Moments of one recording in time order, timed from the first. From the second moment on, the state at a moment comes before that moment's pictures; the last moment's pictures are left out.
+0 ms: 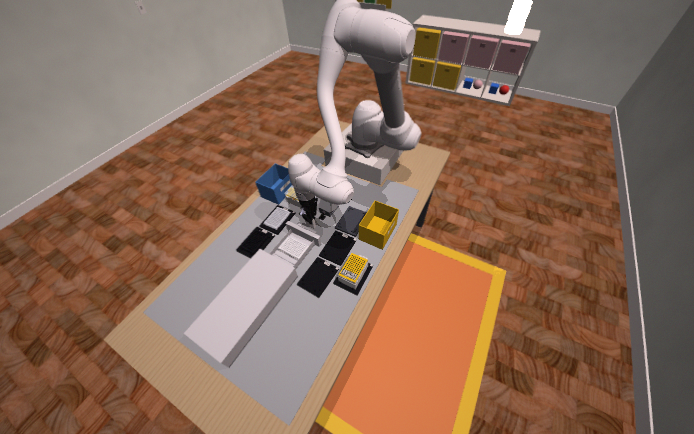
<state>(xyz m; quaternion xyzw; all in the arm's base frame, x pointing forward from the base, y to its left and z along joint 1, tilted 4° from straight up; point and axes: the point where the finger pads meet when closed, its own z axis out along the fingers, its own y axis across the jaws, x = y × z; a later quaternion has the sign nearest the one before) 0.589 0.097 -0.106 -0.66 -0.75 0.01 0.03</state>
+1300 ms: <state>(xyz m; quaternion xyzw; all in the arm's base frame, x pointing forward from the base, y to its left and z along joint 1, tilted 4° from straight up) 0.622 0.100 -0.110 -0.66 -0.75 0.01 0.03</state>
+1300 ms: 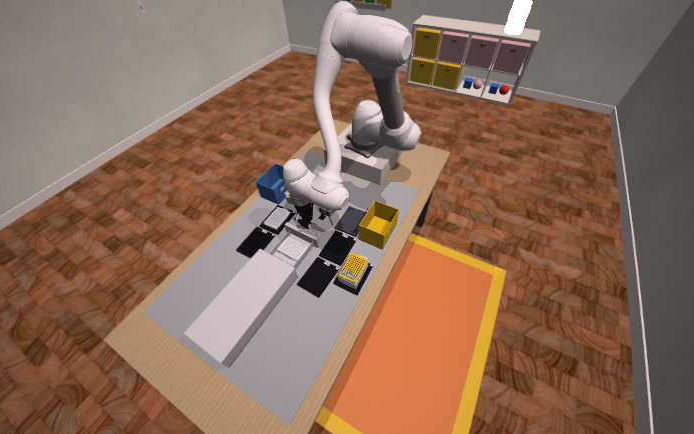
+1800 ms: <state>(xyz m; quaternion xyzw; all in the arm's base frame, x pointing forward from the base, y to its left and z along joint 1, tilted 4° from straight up) 0.633 0.102 -0.111 -0.66 -0.75 0.01 0.03</state>
